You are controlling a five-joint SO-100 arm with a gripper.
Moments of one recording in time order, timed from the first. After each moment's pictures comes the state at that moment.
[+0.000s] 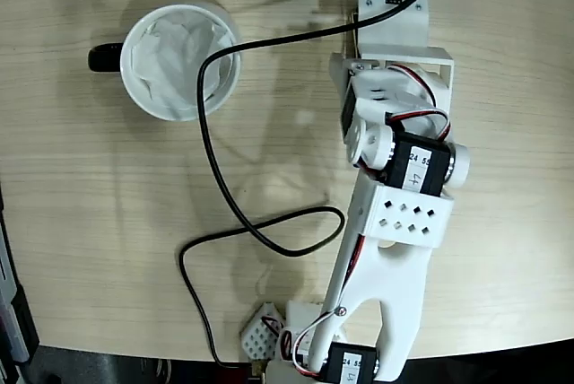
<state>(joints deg) 8.8 50.0 57.8 74.4 -104.5</state>
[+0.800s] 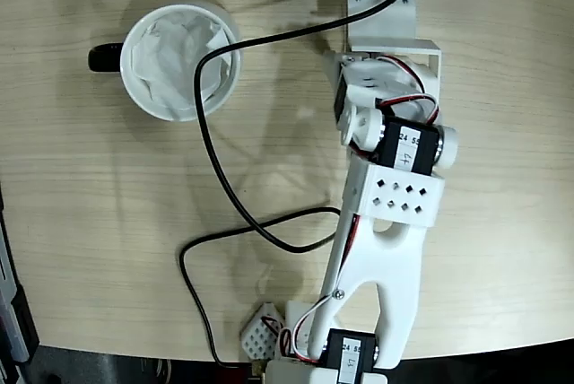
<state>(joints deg) 8.3 45.9 57.2 72.6 -104.5</state>
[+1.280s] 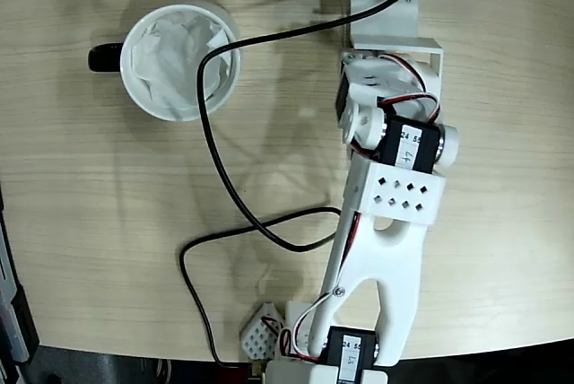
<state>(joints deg) 8.1 44.6 56.9 71.6 -104.5</state>
